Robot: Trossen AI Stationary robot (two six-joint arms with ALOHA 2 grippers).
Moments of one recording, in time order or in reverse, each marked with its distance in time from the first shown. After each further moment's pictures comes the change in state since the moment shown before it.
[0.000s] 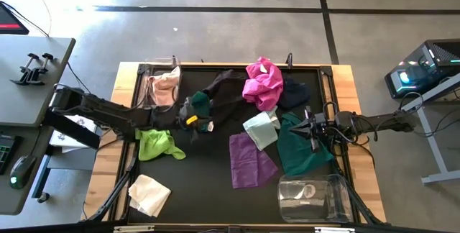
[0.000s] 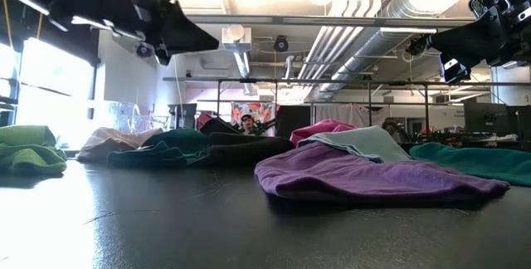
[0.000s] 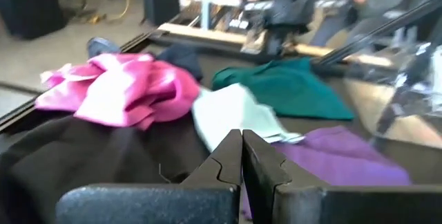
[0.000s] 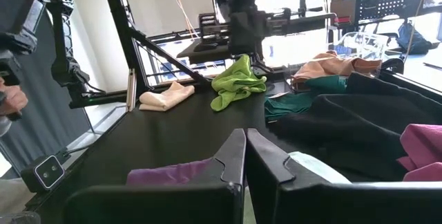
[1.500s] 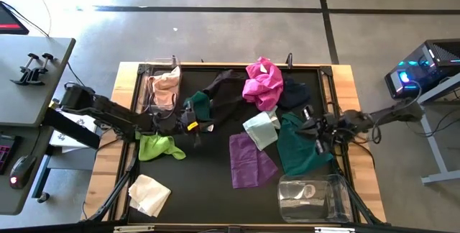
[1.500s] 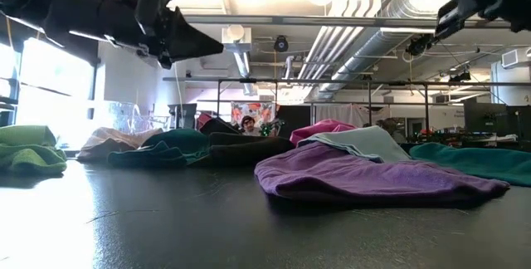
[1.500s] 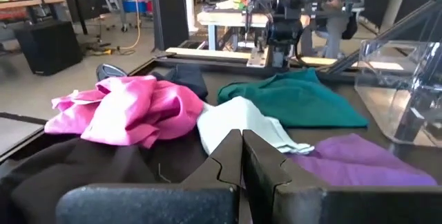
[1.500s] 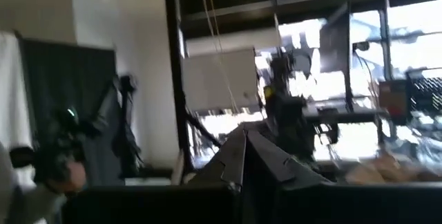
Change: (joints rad) left arm -0.054 0.153 -0.054 0.286 -0.099 0.094; right arm 0.097 0.311 0.000 0.634 -0.042 -0.087
